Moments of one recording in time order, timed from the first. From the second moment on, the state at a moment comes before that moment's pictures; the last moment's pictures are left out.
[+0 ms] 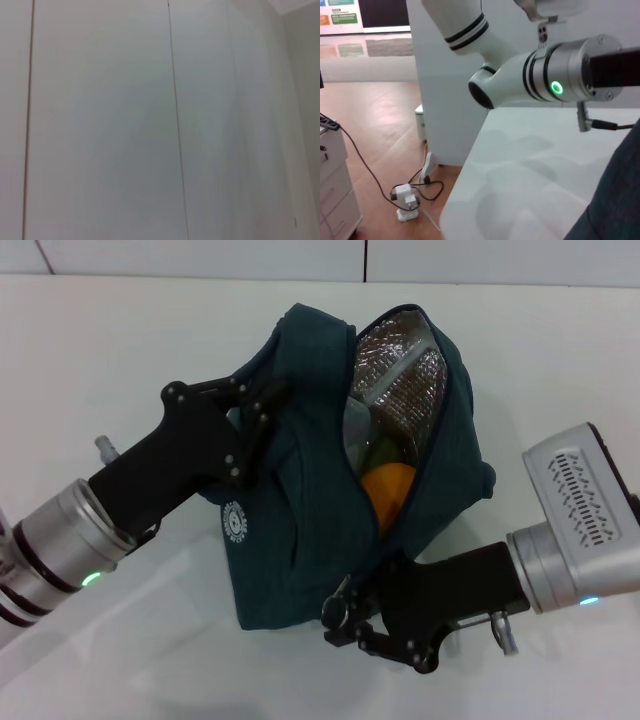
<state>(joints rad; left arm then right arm) -0.43 -2.10 0.87 0.10 1.23 1.72 -0.47 0.64 2.03 -1.82 -0.64 -1.36 -1.31 1.12</state>
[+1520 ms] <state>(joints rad) -0.21 -2.09 0.96 0.12 1.13 1.94 -0.58 0.62 2.02 -1.65 -0.75 -1.33 -1.41 1.04</state>
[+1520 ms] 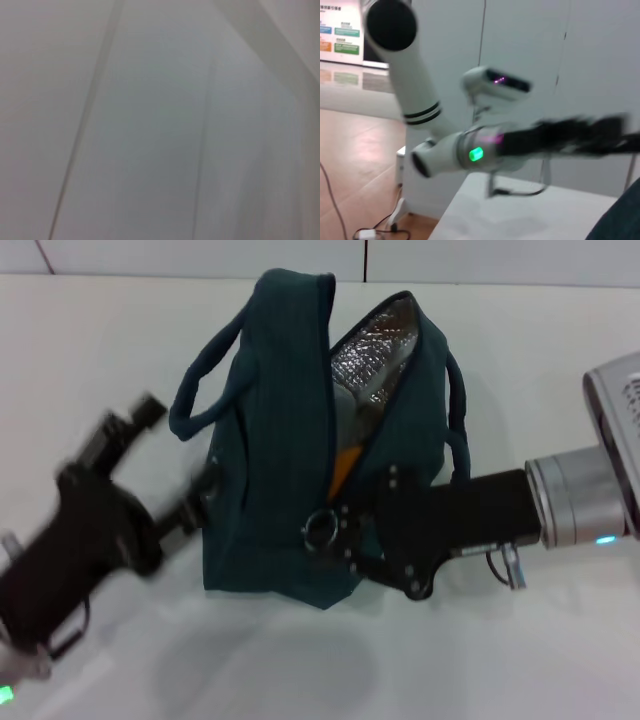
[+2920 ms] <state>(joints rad) -0.21 -2.09 1.06 0.03 1.12 1.72 -0.42 0.63 2.02 -1.59 -0.75 -1.26 -1.39 1.03</state>
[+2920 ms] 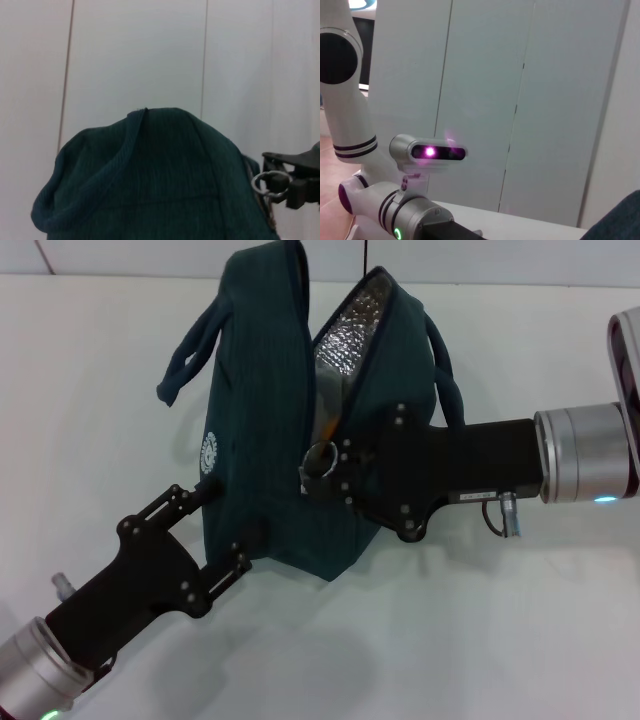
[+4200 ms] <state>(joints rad) -0.27 -2.09 1.20 0.04 1.13 1.63 -0.31 0.56 2.02 -1.59 -0.65 -0.89 -1.41 0.84</state>
